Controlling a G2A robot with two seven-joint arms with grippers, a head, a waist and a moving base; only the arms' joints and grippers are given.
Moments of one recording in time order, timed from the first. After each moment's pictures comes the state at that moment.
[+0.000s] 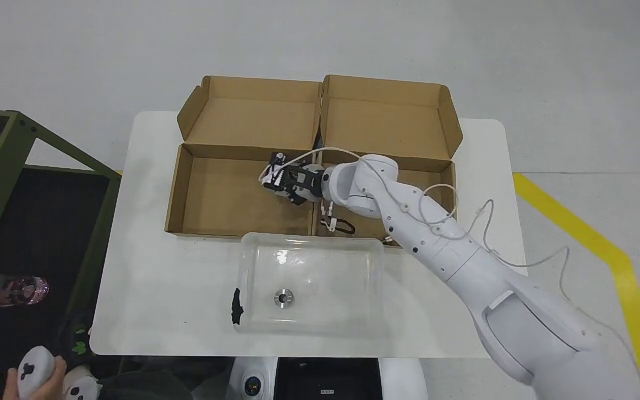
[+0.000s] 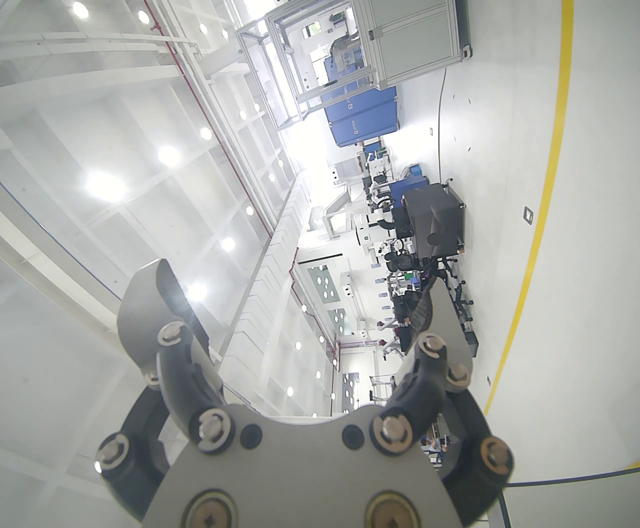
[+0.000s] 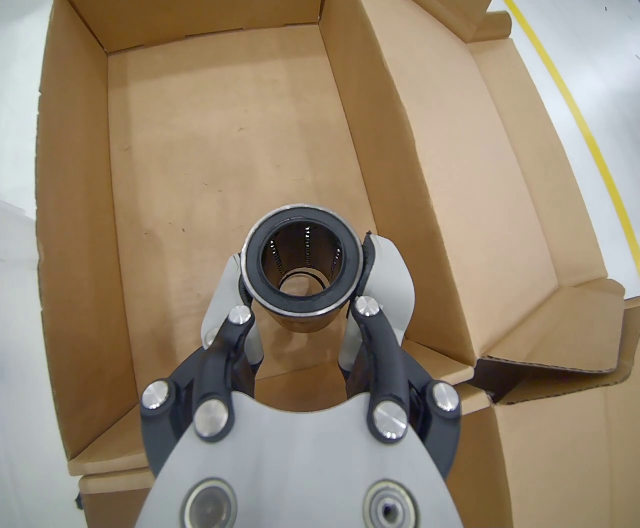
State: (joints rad) left arm -0.19 -0.18 -0.57 -1.44 2.04 -0.23 0.13; right arm -0.47 -1.46 0.53 -1.02 -1.15 -0.53 0.38
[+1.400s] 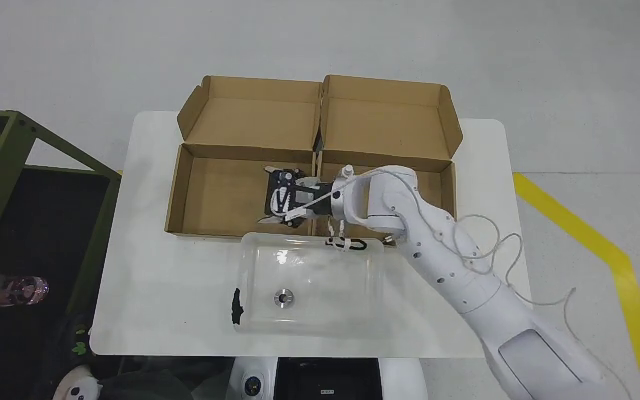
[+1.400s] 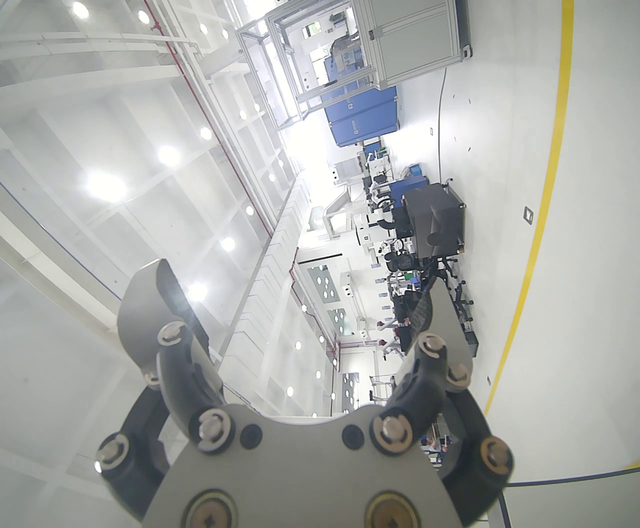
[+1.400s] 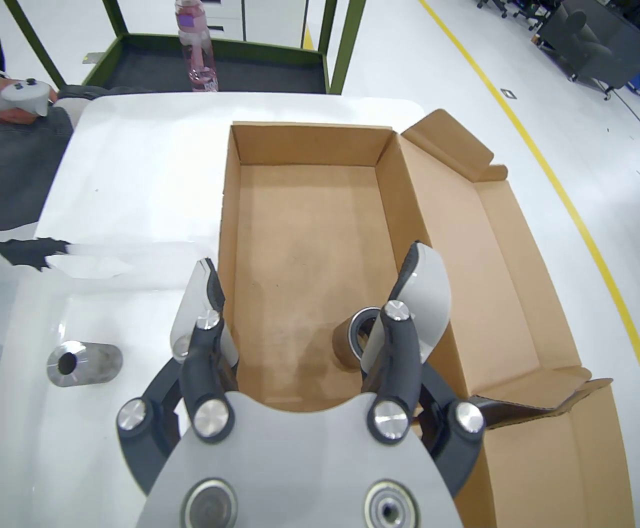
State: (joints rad) left arm -0.19 -0.18 -0.57 -1.44 2.04 -0.23 0.13; right arm -0.72 -1.37 0.81 -1.47 -1.21 -0.79 0.38
